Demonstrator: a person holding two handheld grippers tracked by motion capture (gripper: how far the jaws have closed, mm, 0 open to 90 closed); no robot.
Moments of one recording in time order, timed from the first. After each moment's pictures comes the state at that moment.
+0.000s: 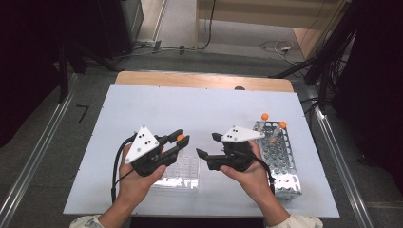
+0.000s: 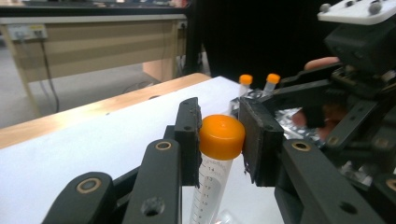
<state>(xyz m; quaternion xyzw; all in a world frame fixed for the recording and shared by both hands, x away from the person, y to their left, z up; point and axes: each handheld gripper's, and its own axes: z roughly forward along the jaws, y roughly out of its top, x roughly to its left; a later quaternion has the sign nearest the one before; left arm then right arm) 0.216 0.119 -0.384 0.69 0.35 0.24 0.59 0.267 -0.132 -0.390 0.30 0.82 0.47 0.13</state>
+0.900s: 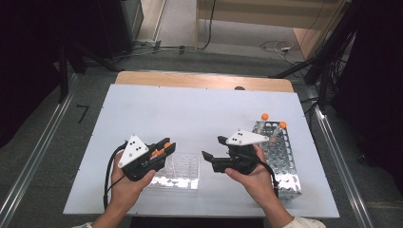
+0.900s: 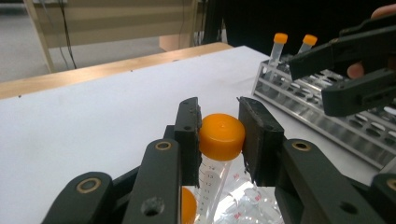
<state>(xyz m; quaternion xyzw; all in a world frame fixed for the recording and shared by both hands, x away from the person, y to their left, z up) 0.217 0.140 -0.426 0.70 0.39 0.23 0.55 0.265 -0.142 -0.400 0.31 0.82 0.45 0.13</state>
